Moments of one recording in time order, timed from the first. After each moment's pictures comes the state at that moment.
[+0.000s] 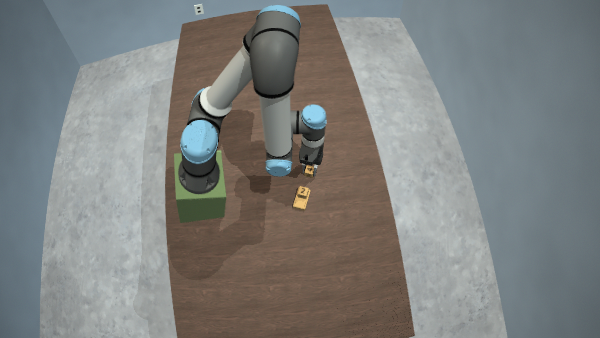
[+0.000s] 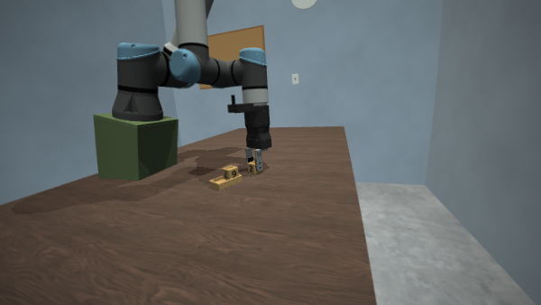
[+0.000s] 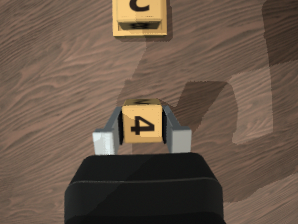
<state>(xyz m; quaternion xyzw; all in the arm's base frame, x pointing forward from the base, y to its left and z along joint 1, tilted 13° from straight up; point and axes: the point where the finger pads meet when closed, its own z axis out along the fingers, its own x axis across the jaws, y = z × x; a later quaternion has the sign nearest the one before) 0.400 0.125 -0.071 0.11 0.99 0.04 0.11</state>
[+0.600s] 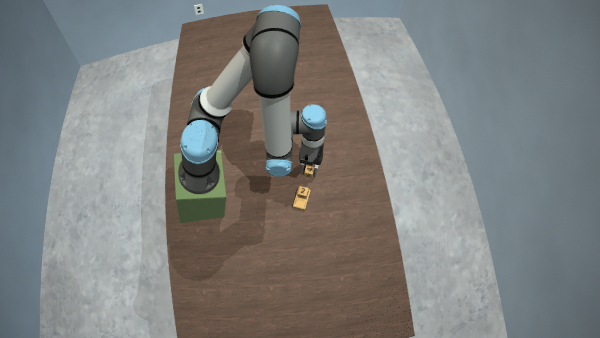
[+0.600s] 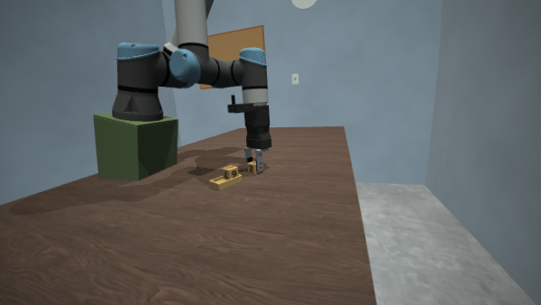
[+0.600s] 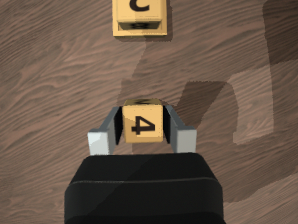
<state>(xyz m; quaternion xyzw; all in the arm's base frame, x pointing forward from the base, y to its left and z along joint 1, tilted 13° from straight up) 0.400 0.125 -0.071 0.11 0.99 0.04 0.11</state>
